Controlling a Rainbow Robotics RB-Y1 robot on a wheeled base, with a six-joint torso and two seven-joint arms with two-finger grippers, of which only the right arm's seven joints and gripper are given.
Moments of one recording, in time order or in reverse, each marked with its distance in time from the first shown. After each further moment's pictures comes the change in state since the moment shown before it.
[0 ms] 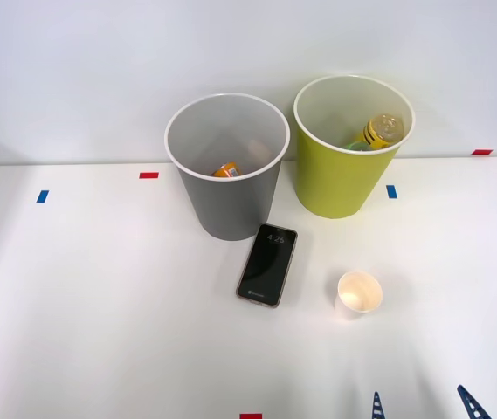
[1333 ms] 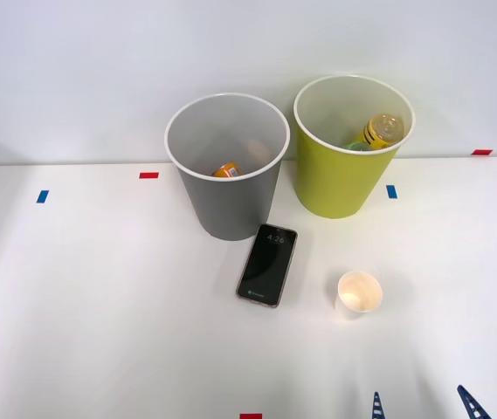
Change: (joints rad) arm 0.000 0.000 0.000 0.000 0.000 0.000 0.000
